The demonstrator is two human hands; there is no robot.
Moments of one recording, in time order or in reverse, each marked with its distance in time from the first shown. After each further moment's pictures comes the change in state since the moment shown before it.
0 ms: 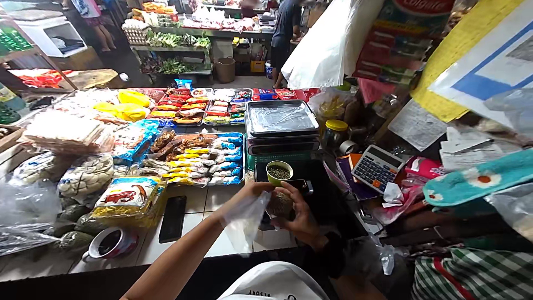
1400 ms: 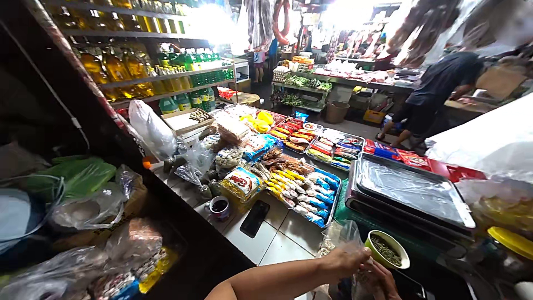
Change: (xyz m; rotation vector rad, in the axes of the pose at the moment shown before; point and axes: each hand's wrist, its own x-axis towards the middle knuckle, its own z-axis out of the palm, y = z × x) left_hand -0.006 -0.036 0.046 -0.527 0.453 -0.205; right_hand 0.008 0.053 0.029 0.090 -0.002 -0.082
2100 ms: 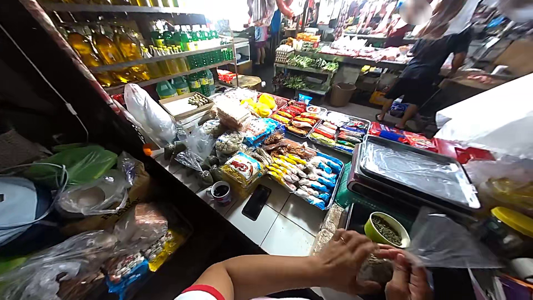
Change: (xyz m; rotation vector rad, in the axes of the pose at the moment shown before) left_hand -0.030 -0.036 0.004 1.020 0.166 0.841; right_hand 0.019 -0.031 -0.009 -0.154 0.158 -0.175
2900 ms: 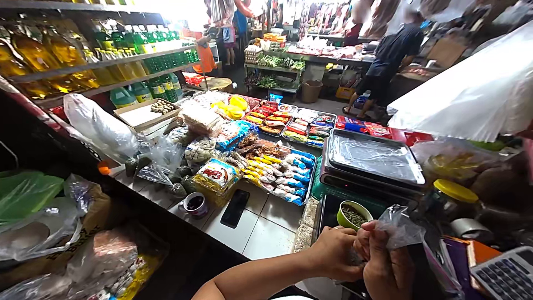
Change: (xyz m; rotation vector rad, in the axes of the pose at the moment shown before) left_hand 0.057 0.016 -0.014 -0.546 -0.223 -0.164; right_hand 0.047 -0.091 0.018 0.085 -0.021 -0.003
